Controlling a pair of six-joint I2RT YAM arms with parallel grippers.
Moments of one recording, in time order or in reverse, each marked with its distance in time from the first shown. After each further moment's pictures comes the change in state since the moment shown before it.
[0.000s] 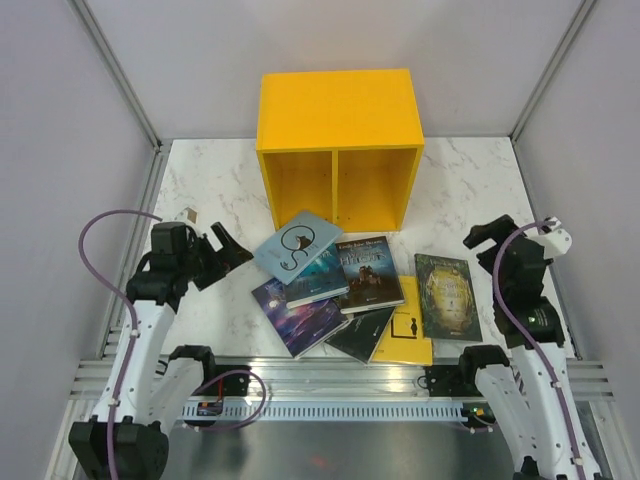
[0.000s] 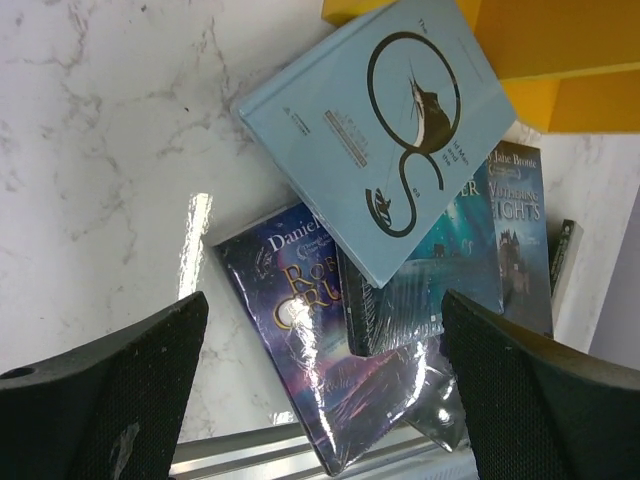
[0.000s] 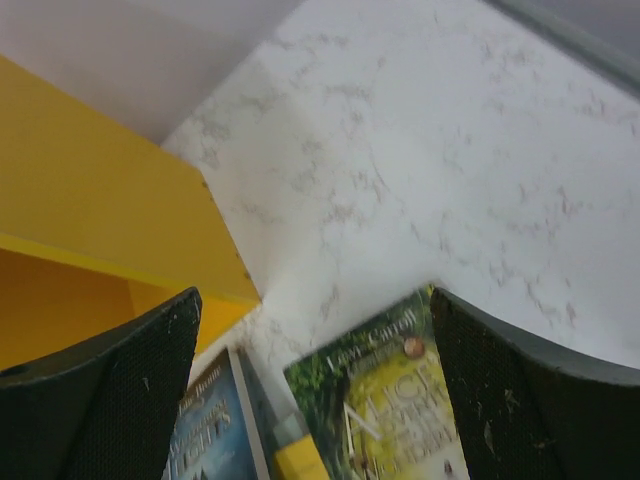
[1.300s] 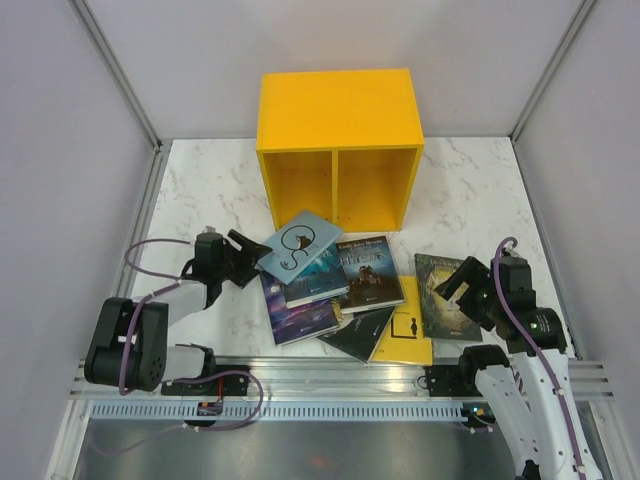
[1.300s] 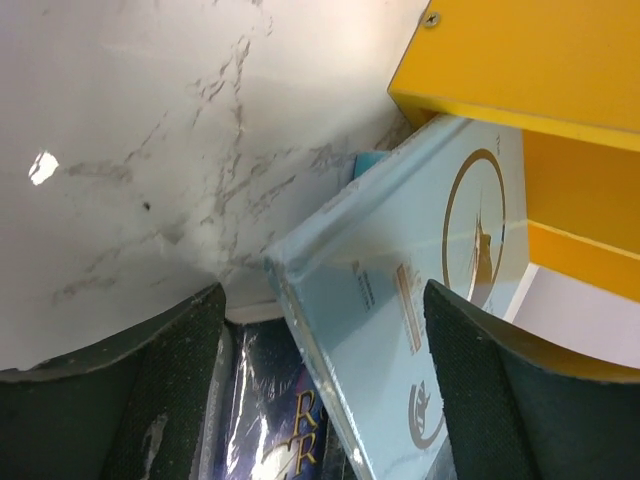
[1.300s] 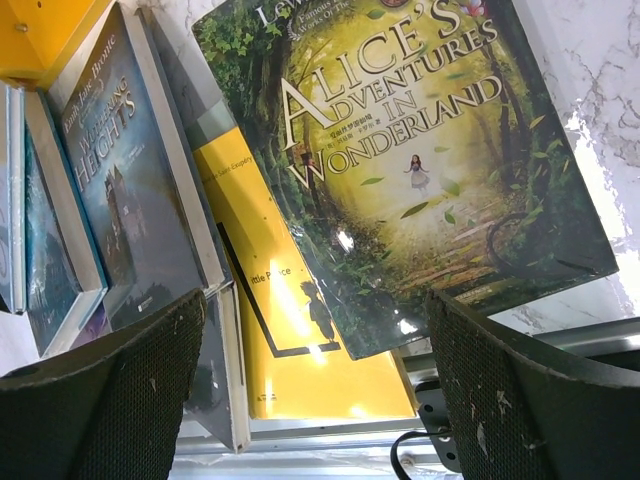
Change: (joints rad) left arm -0.119 0.505 -0.404 0.966 -0.040 -0.516; right arm 0.020 -0.045 0.010 -0.632 -0.444 0.078
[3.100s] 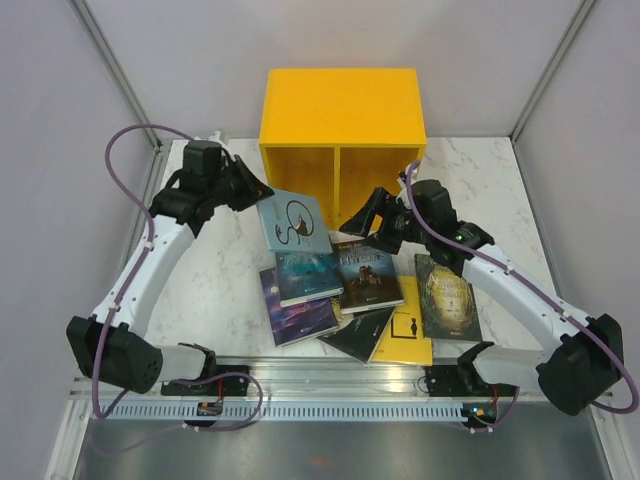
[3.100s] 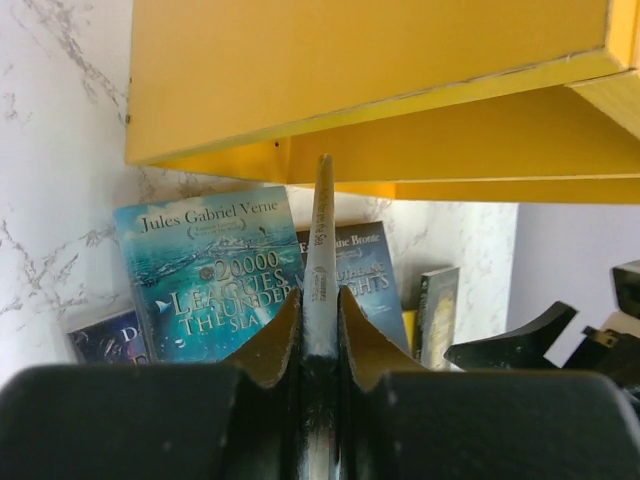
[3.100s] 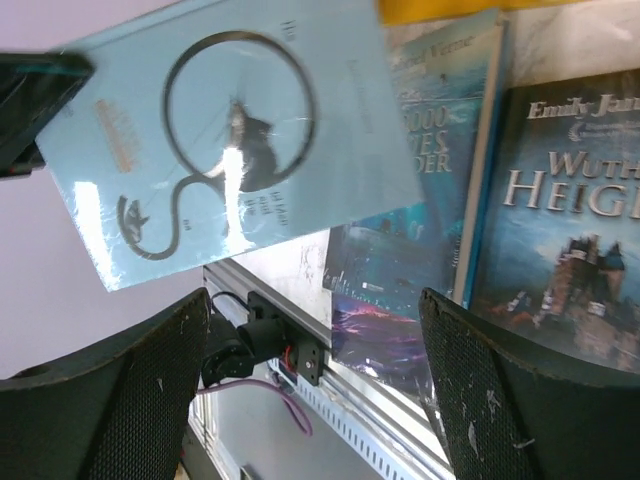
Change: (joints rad) left arm -0.111 -0.007 0.929 -0.829 -0.007 0.367; right arm 0.449 0.689 0.298 0.731 -0.275 0.222
